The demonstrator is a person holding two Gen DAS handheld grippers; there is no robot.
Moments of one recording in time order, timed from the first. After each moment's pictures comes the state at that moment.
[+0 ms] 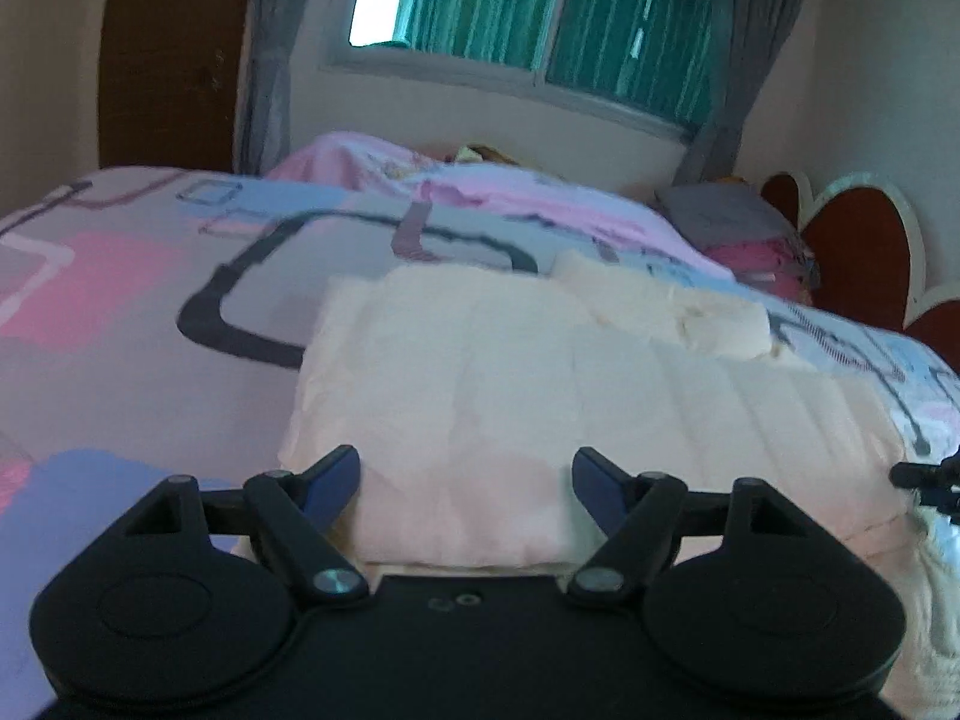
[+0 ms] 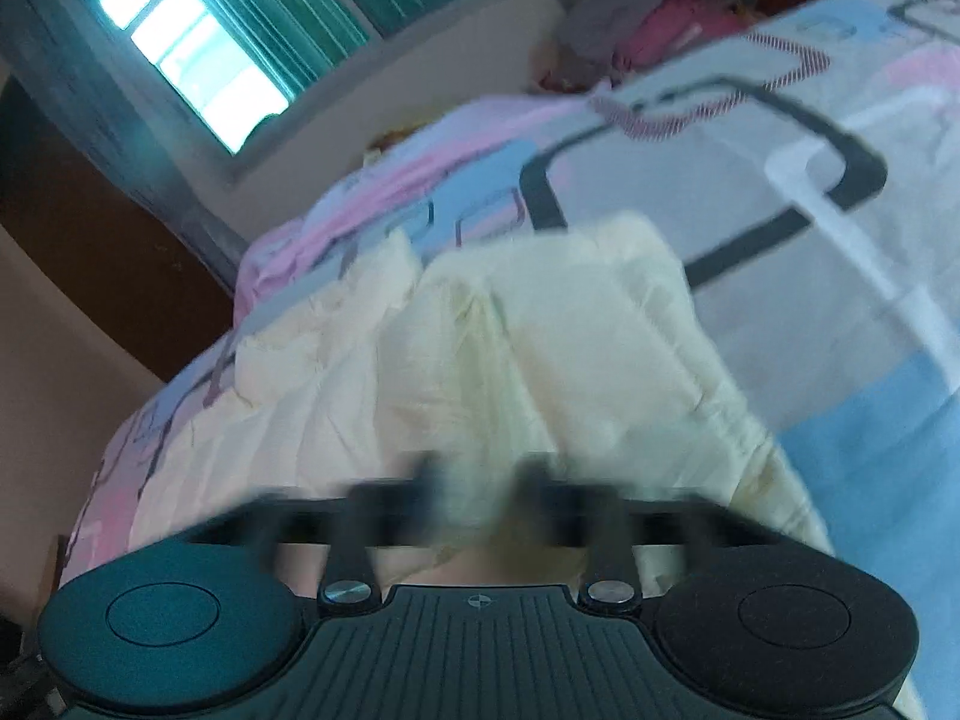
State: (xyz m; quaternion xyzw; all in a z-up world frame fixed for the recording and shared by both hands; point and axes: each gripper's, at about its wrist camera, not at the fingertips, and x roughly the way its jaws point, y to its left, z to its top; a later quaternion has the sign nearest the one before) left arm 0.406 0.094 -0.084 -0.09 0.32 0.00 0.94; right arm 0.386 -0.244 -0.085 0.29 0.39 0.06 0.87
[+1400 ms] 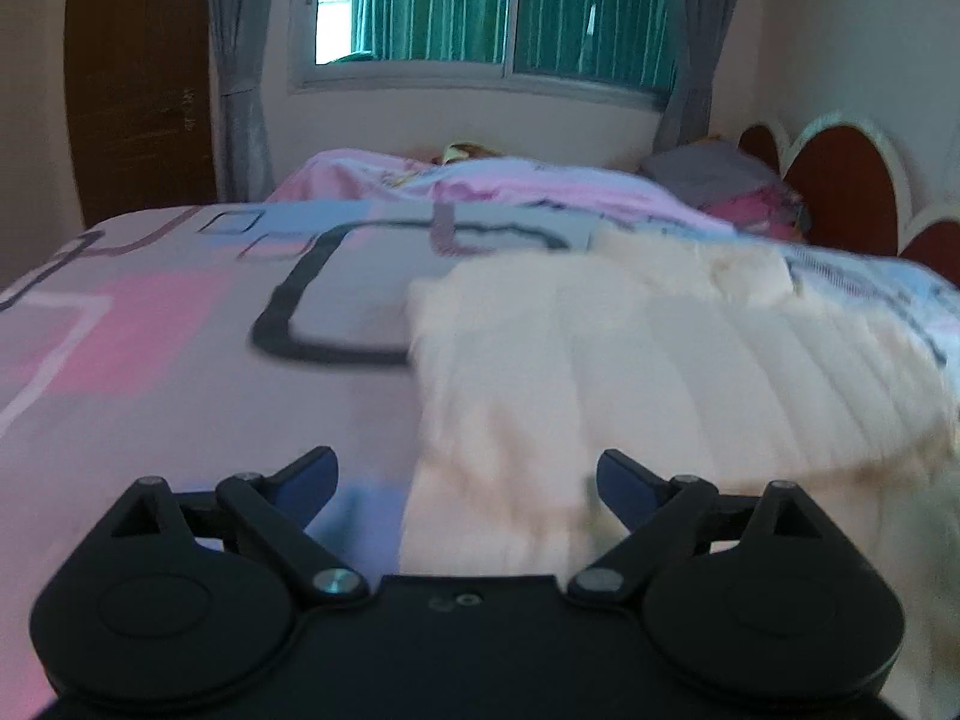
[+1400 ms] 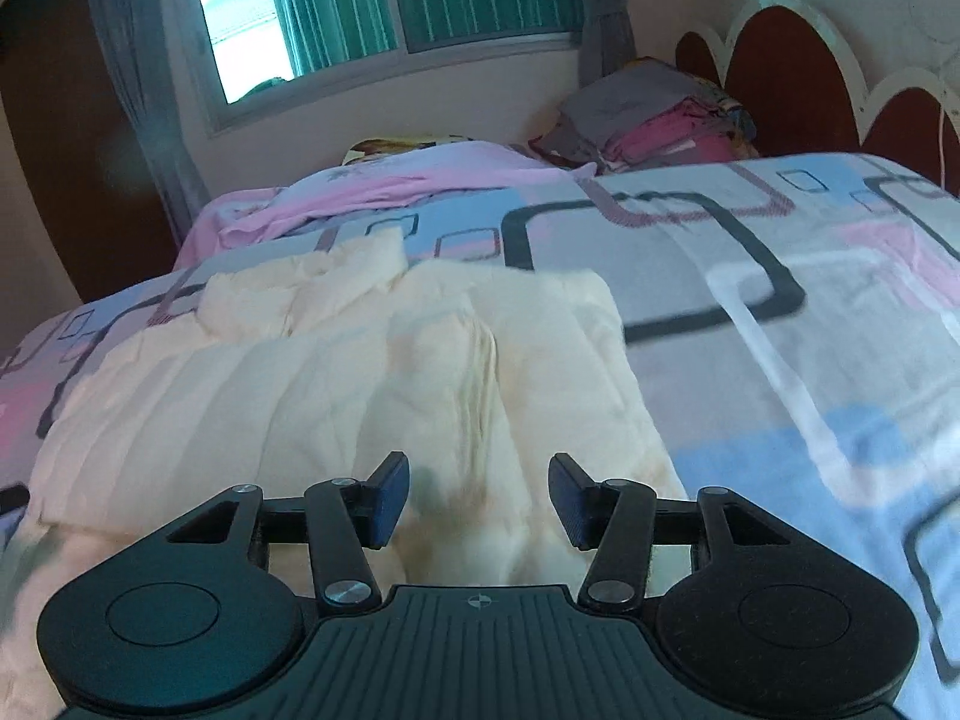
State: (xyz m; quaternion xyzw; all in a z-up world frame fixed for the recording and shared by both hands) left arm 0.360 0.142 -0.083 -0.01 0.32 -0.01 0.95; right arm 0.321 -0.209 -0.056 0.11 0.36 0.01 0.93
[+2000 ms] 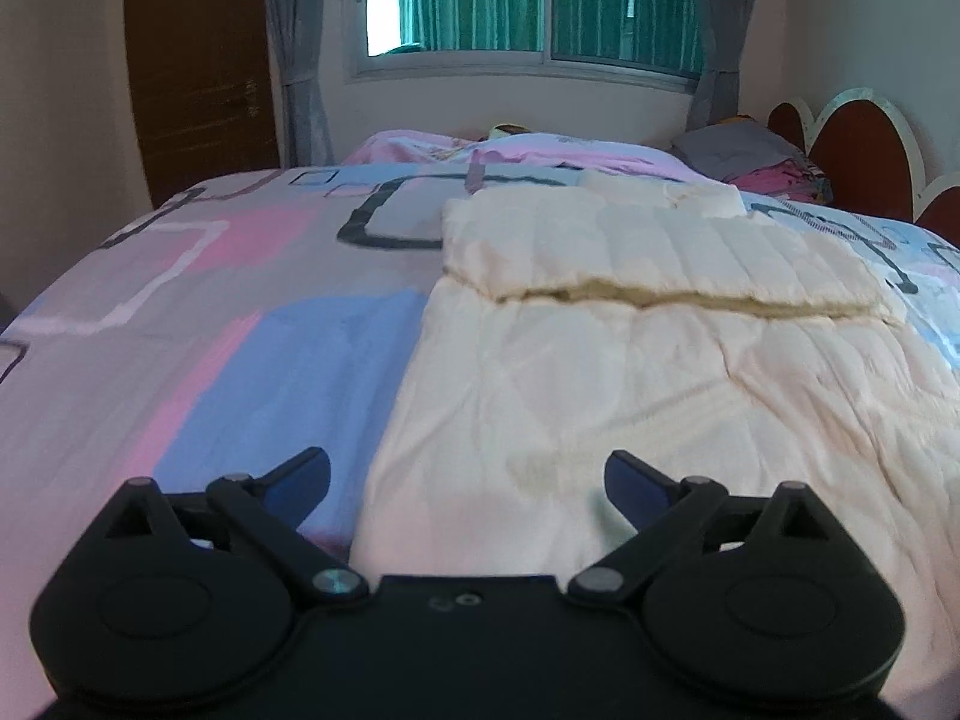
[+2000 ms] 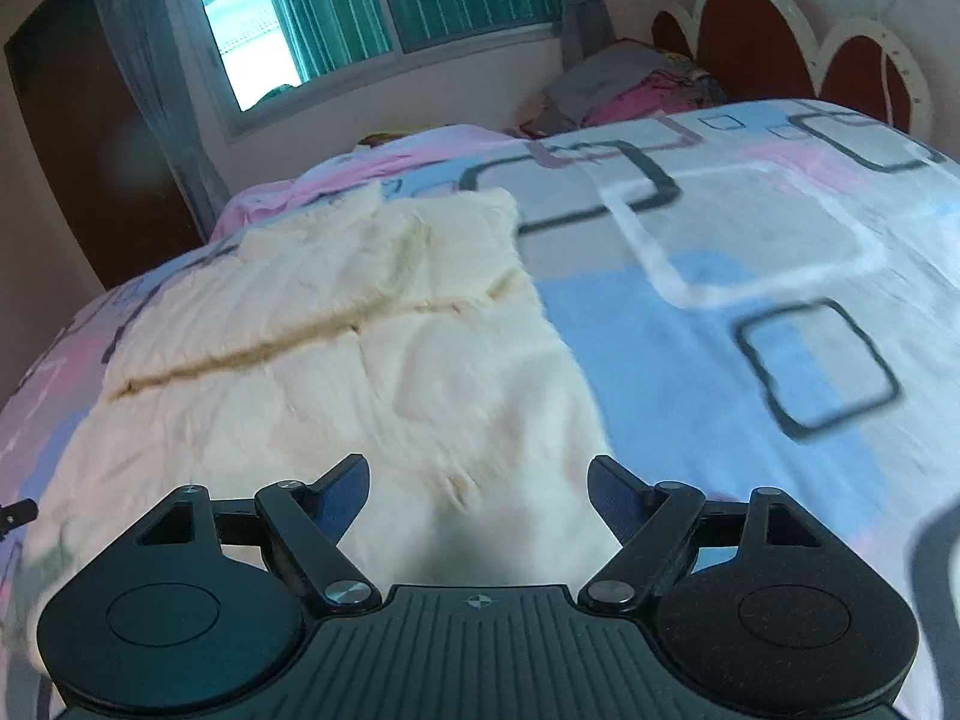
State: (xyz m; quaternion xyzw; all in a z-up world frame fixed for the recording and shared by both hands) left arm 0.190 0.107 -0.069 0.00 0.33 0.05 0.94; right arm 0.135 -0.273 -0.052 0.15 0.37 0.02 0.92
